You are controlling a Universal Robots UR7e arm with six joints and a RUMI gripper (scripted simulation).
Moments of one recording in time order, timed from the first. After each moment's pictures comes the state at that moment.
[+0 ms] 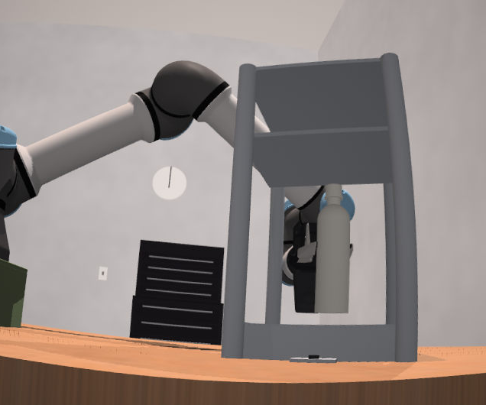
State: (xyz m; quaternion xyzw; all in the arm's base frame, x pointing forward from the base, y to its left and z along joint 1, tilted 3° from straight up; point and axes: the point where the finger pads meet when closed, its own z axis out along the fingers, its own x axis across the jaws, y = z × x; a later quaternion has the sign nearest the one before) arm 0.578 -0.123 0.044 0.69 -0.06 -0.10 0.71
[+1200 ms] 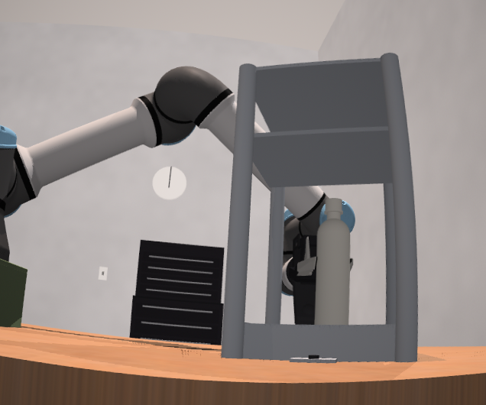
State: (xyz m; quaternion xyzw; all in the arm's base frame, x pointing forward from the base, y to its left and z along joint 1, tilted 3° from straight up) arm 0.577 -0.123 0.021 0.69 -0.07 -0.10 0.71
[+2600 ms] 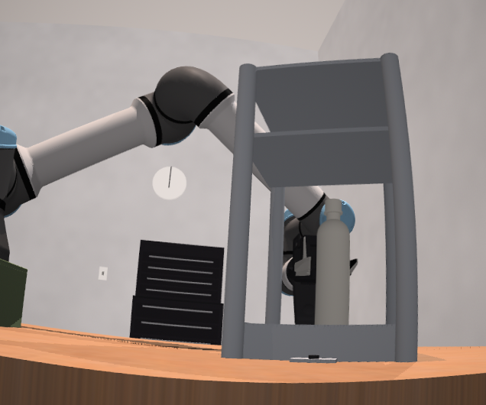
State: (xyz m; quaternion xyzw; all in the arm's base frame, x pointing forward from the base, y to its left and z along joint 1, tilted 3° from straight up) arm 0.577 -0.123 0.021 0.69 -0.07 -0.10 0.71
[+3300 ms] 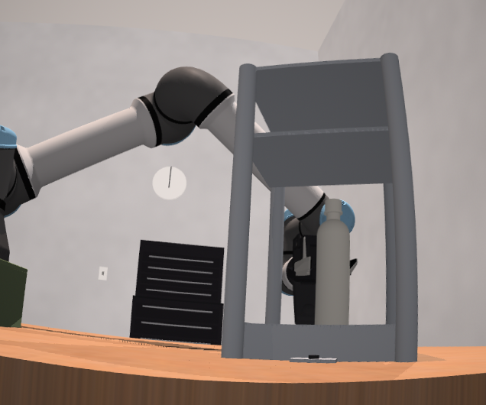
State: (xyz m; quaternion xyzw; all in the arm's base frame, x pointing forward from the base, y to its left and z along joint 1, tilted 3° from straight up) arm 0.578 -0.121 0.021 0.69 -0.07 -0.10 0.71
